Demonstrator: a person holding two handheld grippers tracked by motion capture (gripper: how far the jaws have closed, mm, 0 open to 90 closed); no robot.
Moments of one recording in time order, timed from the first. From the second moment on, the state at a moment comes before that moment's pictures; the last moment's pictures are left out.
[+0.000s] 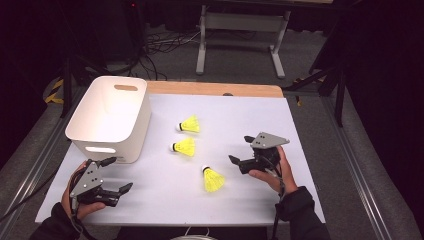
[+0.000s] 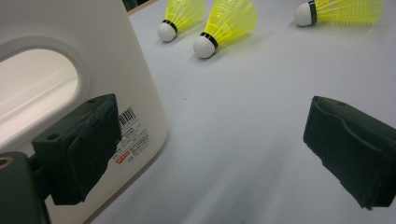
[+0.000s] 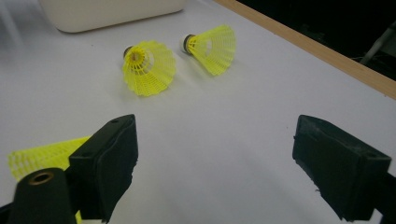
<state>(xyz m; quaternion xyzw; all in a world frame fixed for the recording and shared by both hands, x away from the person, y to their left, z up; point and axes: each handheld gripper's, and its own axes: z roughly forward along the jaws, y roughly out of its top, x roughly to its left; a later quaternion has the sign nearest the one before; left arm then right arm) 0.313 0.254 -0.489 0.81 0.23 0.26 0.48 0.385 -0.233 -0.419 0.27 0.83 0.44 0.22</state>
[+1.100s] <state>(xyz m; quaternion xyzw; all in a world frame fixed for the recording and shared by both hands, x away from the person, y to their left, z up) 0.313 0.251 -0.491 0.81 0.23 0.25 0.48 0.473 -0.150 -0.400 0.23 0.88 0.38 0.17</state>
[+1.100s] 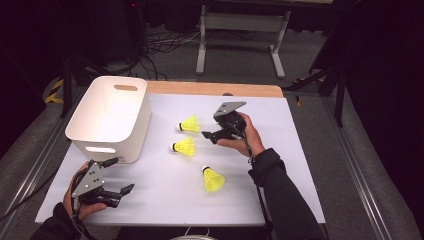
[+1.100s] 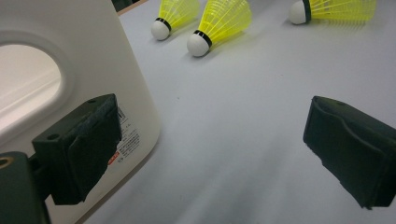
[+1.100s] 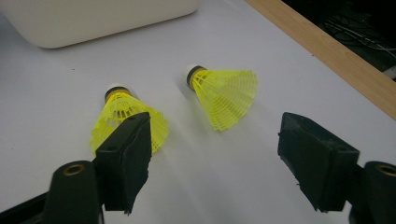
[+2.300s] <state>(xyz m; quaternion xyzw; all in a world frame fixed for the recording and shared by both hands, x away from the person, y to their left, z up) 0.314 0.252 -0.493 0.81 0.22 0.24 0.48 0.524 -0.097 -0.440 0.22 0.92 0.31 0.12</state>
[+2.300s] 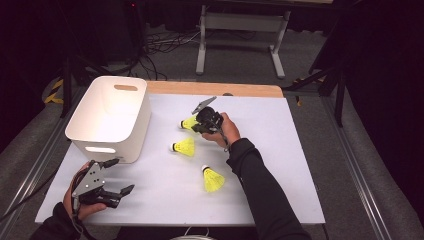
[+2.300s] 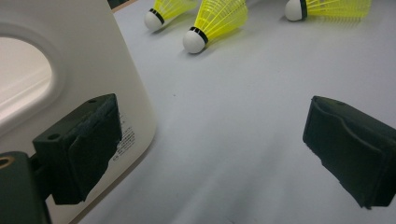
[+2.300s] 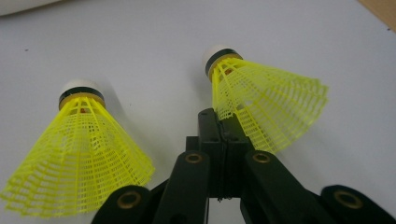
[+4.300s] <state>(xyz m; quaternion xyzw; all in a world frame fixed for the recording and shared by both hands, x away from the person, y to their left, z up) 0.313 0.251 -0.493 0.81 0.22 0.24 0.48 0.430 -0.157 -0.438 0.16 0.91 0.36 0.12</state>
